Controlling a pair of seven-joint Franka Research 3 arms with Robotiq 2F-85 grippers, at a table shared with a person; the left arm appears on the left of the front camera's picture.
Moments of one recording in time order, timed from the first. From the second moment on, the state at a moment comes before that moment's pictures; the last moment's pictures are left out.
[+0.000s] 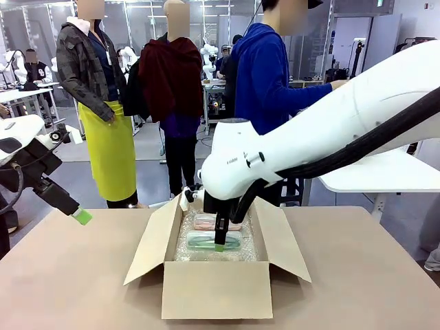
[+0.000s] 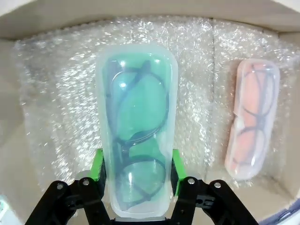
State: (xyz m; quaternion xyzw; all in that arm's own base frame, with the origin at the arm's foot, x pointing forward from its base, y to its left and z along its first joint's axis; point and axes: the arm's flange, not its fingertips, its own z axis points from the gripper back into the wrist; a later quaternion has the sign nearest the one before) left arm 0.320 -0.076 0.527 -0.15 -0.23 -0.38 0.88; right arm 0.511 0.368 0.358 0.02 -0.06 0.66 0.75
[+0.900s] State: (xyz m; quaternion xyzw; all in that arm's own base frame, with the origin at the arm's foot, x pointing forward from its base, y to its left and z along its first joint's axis) left arm 0.320 -0.076 0.527 -0.15 -0.23 -0.38 0.88; right arm 0.515 0.364 0.341 0.01 -0.06 0.65 0.76
